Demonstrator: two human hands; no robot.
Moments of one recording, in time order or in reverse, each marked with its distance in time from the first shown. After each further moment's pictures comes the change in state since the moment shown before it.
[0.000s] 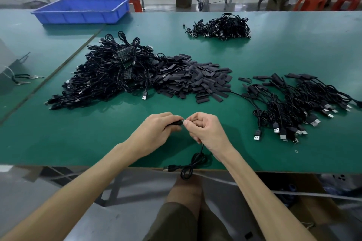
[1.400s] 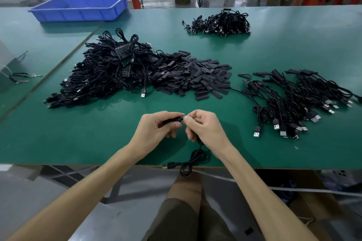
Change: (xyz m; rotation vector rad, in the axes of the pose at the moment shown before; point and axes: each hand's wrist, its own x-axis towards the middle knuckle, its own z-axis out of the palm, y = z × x) left_hand -0.008 0.003 0.013 -0.513 0.119 -0.206; right_hand -0.002 -0.004 0.001 0.009 -0.003 0.038
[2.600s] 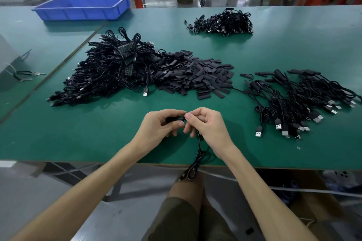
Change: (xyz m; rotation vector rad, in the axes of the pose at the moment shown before) left_hand 0.001 -0.003 0.000 -0.054 -0.027 -0.083; right_hand 0.000 0.007 -0.001 0.075 0.030 -0.052
